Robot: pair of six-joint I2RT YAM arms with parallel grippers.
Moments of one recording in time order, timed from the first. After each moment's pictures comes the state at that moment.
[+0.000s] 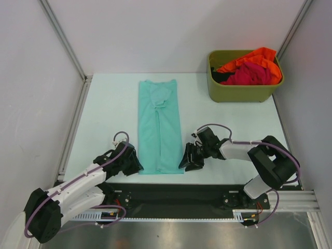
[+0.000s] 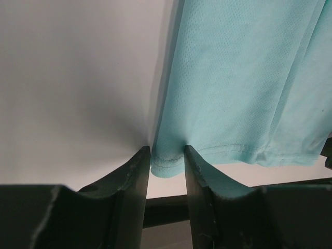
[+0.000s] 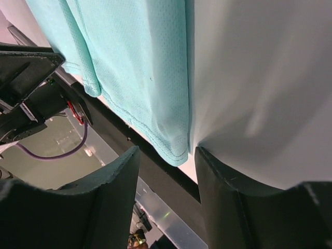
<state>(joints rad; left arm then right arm) -0.61 0.88 0.35 -0.54 -0.03 -0.97 0.65 1.55 0.59 -0.05 -0.62 0.86</state>
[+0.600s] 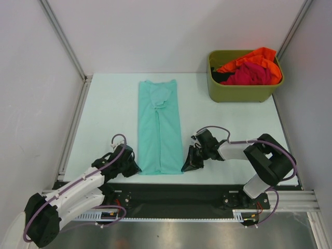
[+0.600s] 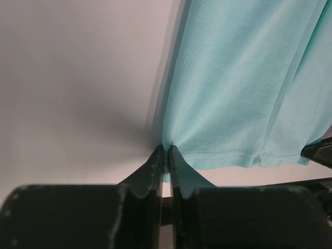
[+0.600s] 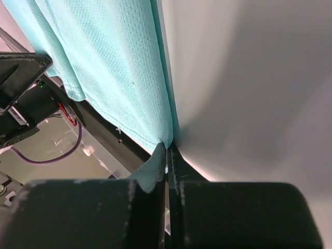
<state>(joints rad) -0.61 0.82 0.31 -0.52 -0.02 -1.02 0.67 1.60 0.58 -0.01 -0.59 0.89</state>
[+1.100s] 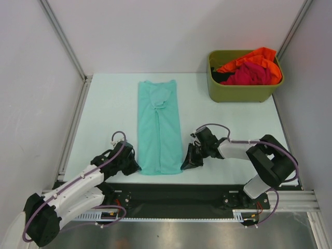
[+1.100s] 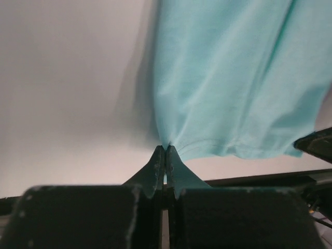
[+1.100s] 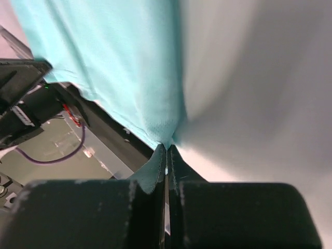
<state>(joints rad) -0.61 0.81 0.36 -0.59 -0.02 -1.01 0.67 1.57 0.60 -0.06 -0.59 0.88</state>
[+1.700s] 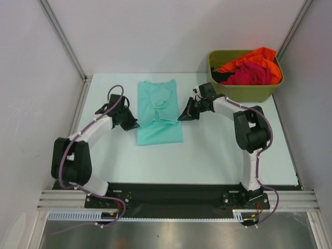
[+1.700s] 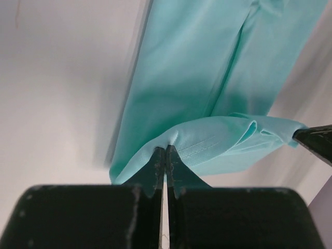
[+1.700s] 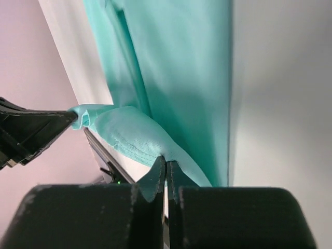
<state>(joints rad) -0.20 1.49 0.99 -0.48 0.13 -0.80 0.37 2.04 1.44 -0.35 -0.69 0.71</state>
